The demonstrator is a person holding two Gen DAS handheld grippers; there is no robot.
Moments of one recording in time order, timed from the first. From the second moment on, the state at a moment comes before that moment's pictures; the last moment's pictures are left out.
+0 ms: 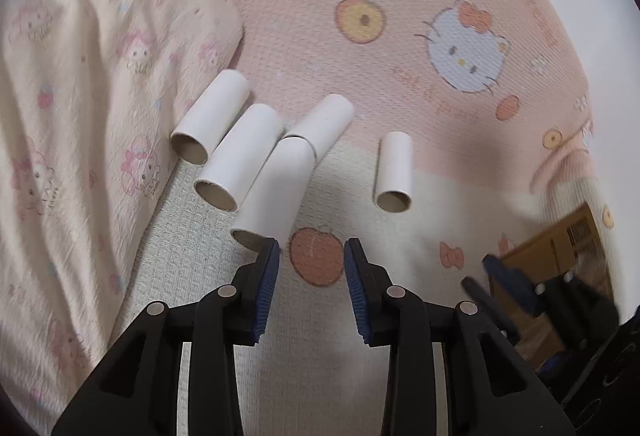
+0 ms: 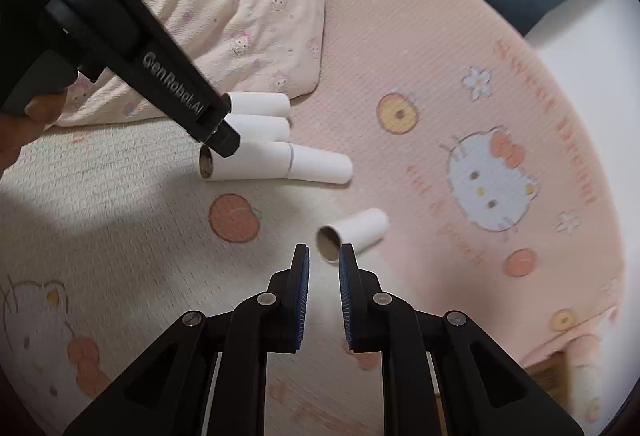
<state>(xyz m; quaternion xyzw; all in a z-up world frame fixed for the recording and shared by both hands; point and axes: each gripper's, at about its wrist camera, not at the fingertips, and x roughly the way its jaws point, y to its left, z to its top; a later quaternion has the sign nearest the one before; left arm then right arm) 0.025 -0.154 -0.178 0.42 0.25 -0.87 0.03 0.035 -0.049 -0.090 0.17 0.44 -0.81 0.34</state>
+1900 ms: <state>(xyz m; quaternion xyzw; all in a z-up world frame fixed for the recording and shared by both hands) -0.027 -0.154 -0.251 0.46 0.45 -0.76 -0.05 -0.049 -0.074 -0.134 0.41 0.12 -0.81 0.41</state>
